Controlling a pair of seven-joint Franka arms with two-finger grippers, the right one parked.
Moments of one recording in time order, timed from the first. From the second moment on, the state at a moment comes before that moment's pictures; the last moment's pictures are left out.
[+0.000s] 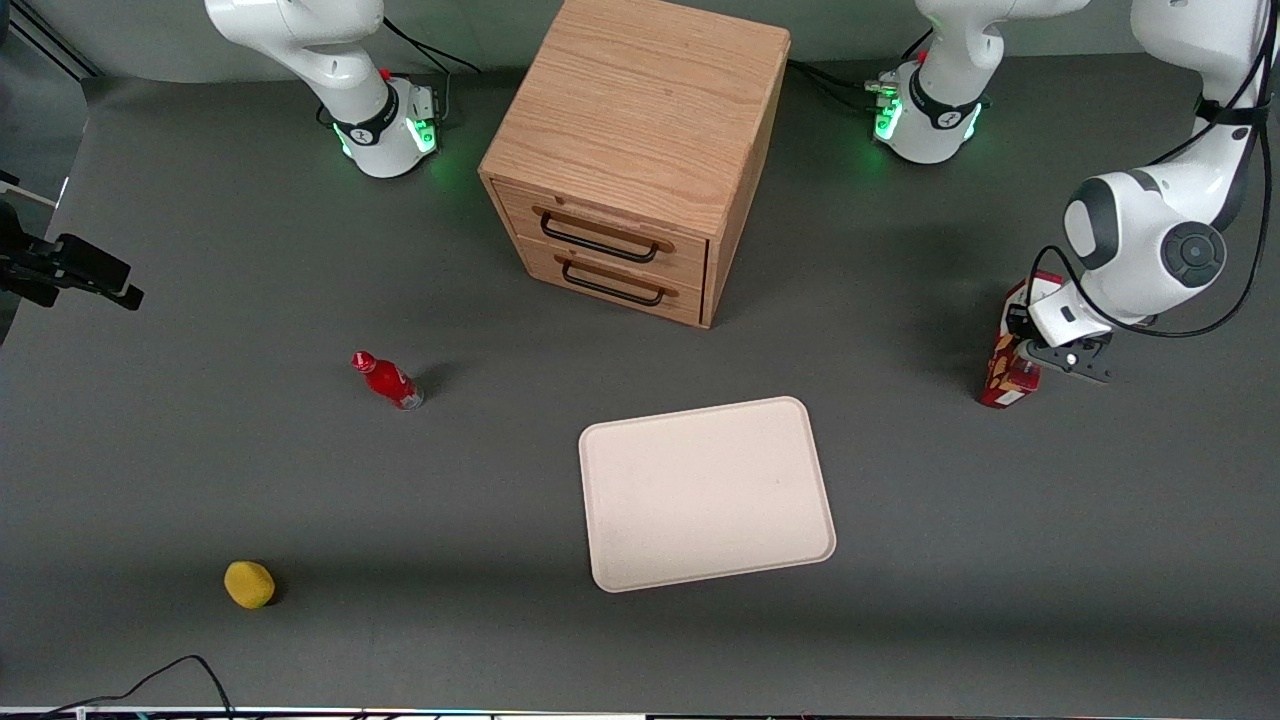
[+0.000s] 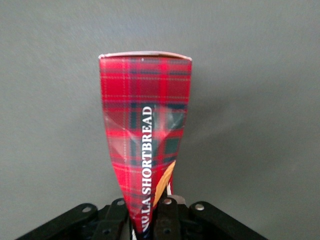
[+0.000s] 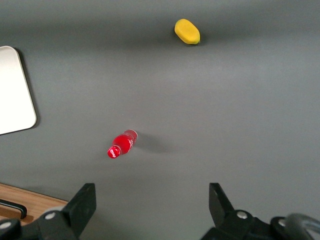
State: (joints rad) arm -0.01 0.17 0.16 -2.40 -0.04 2.46 0.55
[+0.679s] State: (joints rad) arm -0.02 0.10 -0.10 -1.64 -0.07 1.62 -0.04
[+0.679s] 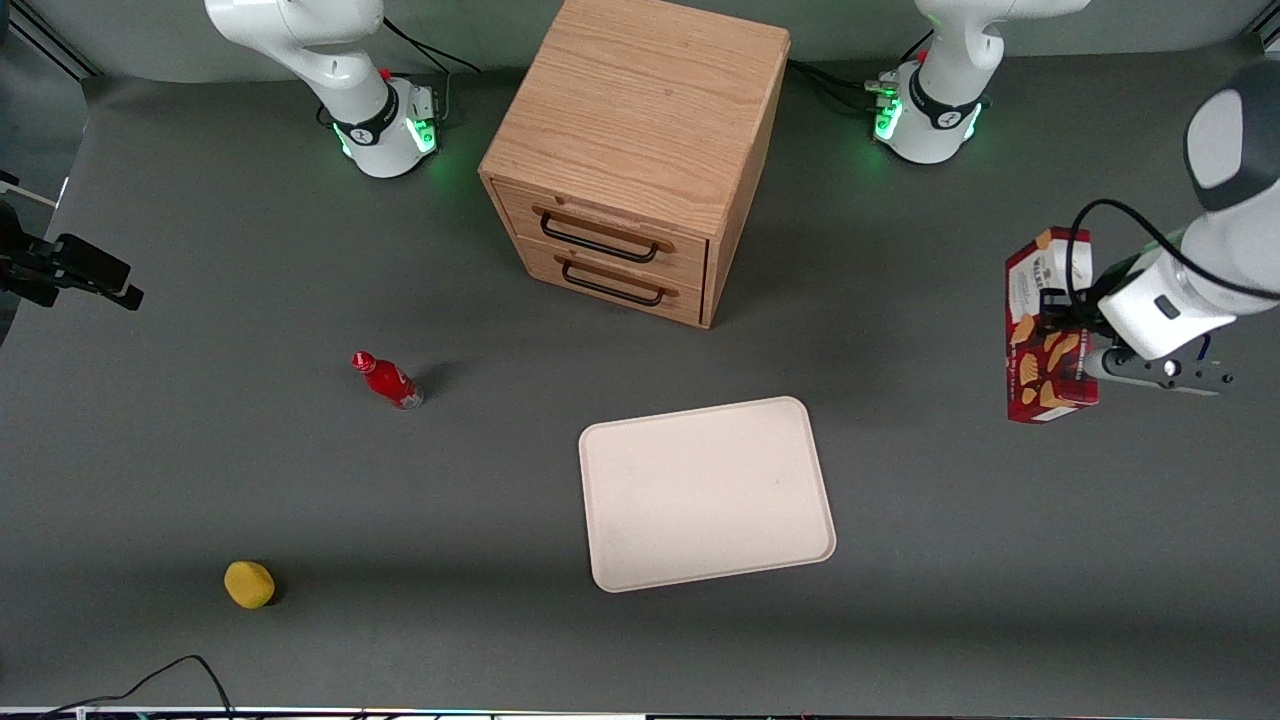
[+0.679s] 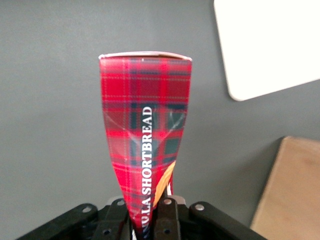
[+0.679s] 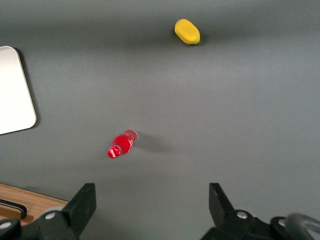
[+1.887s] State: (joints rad) arm -0.05 0.73 -0.43 -1.55 0.34 2.28 -0.77
